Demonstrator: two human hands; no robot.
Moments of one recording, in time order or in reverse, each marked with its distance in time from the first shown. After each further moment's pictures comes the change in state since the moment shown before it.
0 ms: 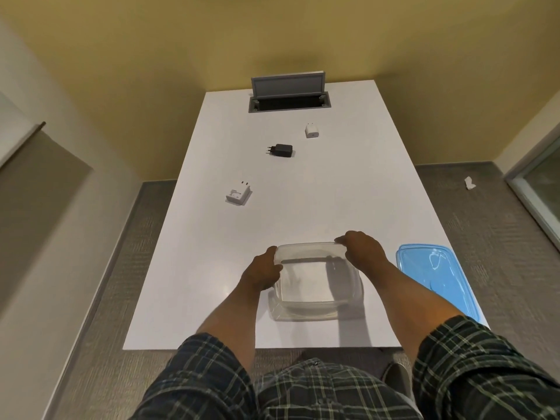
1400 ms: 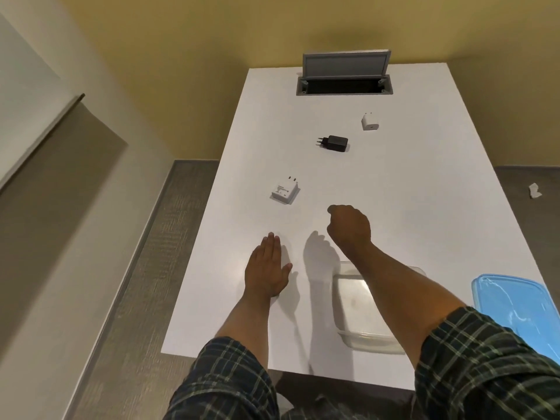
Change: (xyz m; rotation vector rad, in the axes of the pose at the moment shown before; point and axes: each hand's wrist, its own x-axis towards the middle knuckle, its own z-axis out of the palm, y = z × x) left_hand 0.052 -0.116 -0.046 0.539 0.282 0.095; right_hand 0.104 -0.180 -0.012 -0.040 0.170 -0.045
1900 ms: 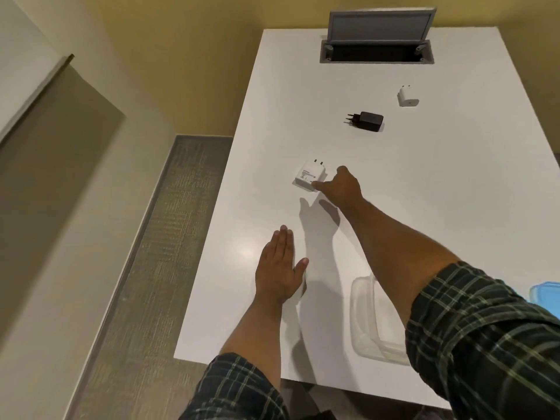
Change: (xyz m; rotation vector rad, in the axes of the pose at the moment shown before) left_hand 0.020 -0.050 0.055 -0.166 0.111 0.000; right_hand 0.113 -0.076 0.049 0.660 -0.130 0.308
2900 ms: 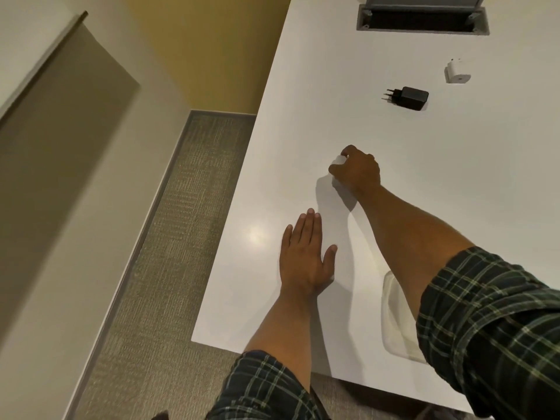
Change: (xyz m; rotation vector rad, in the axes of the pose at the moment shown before) left_hand 0.001 0.005 0.015 -0.058 0.130 -0.064; right_hand 0.005 -0.018 0.040 -0.192 0.053 -0.038
